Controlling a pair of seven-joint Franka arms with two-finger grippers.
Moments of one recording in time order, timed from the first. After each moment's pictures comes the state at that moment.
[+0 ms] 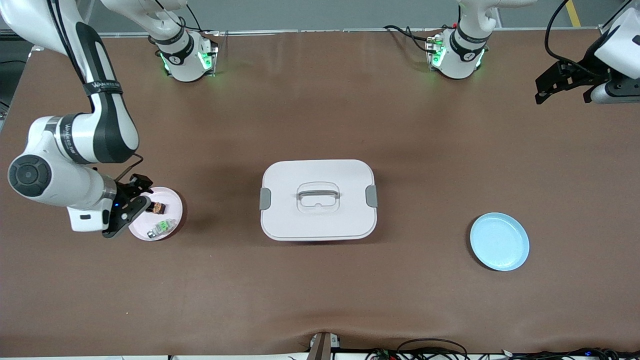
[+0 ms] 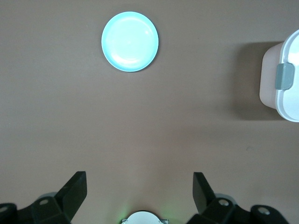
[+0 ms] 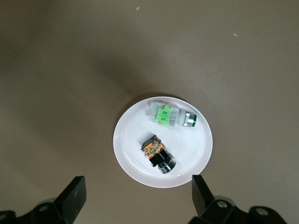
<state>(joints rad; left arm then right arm) -0.06 -0.13 -0.06 -1.61 0.02 1.46 -0.11 0.05 0.37 -0.01 -1.68 -0.05 1.94 -0.68</state>
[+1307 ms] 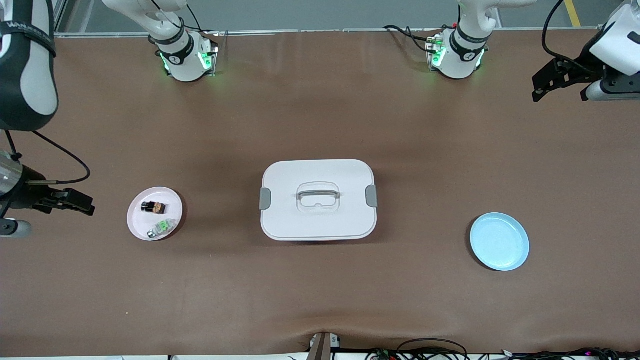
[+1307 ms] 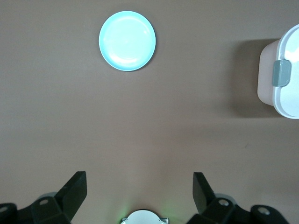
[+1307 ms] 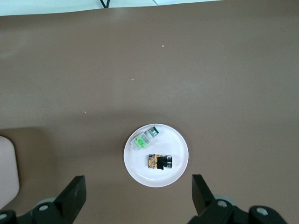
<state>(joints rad) -0.06 -0.13 -0.07 -1.61 0.02 1.45 -0.11 -0.01 0.34 -0.01 -1.31 0.01 1.72 0.05</state>
